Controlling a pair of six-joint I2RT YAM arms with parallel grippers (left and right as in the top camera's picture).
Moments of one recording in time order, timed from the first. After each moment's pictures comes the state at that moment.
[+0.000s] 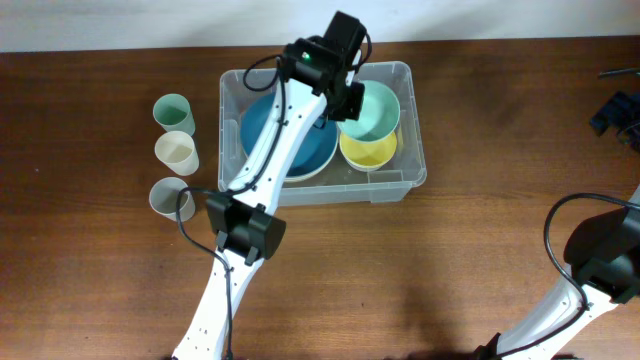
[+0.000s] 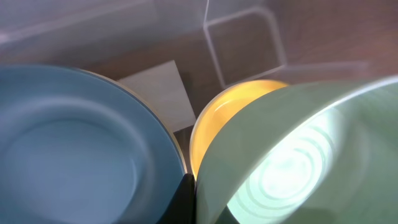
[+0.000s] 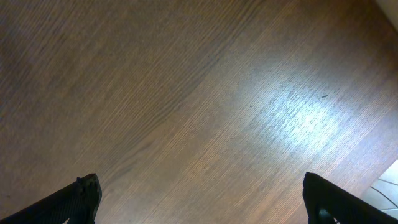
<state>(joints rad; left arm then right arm) -0.51 2.66 2.94 -1.48 0.05 -0.25 -0.53 2.14 2.34 -1.59 0.20 0.32</state>
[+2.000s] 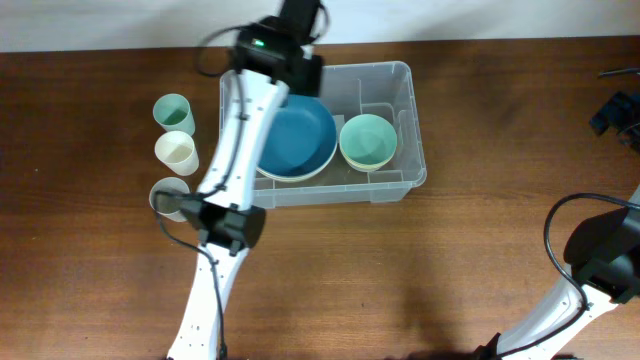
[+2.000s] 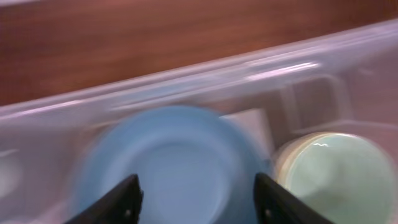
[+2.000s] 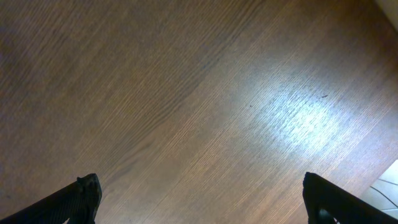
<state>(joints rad) -0.37 2.64 3.12 -1.55 -0.11 -0.19 -0.53 2.14 2.34 -1.59 0.20 0.32</state>
